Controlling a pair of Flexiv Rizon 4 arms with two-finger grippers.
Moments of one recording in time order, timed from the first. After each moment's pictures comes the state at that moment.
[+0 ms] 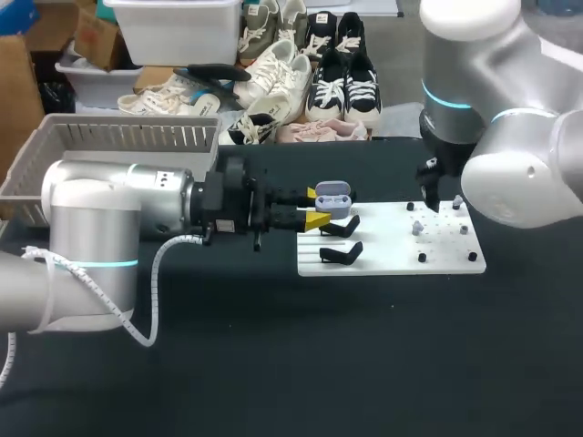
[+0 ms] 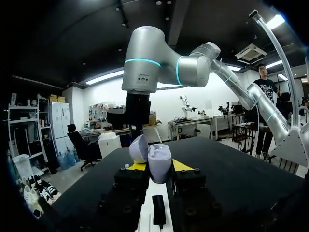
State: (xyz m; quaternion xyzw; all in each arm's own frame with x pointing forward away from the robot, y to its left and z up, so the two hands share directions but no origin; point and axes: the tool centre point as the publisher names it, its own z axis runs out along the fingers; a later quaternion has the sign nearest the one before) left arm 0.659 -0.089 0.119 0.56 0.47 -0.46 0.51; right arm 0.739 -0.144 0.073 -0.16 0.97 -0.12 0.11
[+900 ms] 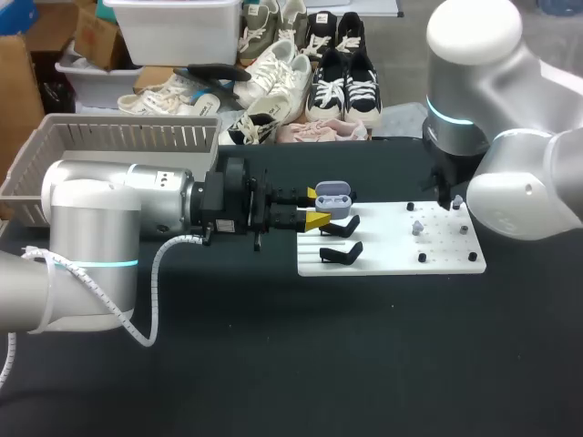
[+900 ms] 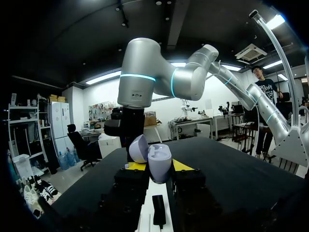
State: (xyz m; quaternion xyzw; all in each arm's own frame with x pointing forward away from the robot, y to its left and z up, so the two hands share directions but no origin) left arm 0.659 -0.089 0.119 0.56 0.47 -0.46 0.51; right arm 0.763 -0.153 0.041 -0.15 0.97 -0.12 0.13
